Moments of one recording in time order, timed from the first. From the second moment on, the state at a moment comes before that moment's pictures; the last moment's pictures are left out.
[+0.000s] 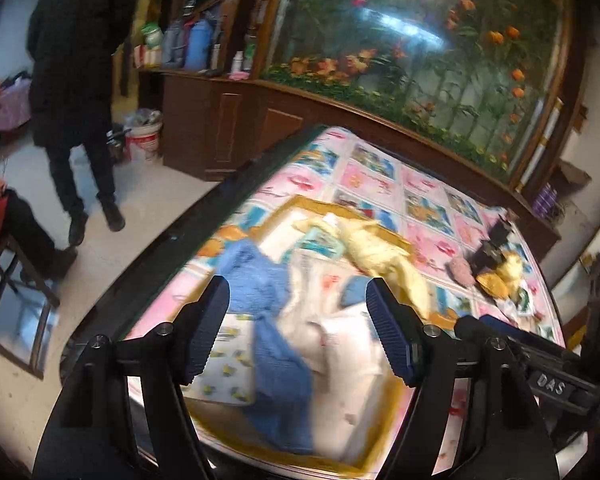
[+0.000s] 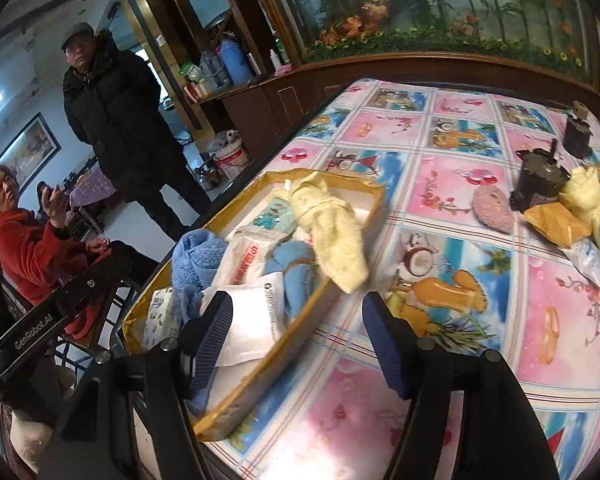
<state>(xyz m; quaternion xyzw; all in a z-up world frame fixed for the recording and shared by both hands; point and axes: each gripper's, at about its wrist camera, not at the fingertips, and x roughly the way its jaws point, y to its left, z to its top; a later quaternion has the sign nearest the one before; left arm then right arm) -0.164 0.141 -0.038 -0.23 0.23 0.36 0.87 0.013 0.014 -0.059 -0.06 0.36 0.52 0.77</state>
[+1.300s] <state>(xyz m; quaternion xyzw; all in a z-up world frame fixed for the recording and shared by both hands) 0.186 0.143 -0.112 -0.24 0.41 0.14 0.87 0.219 -0.022 -0.099 -0.11 0.36 0.37 0.85</state>
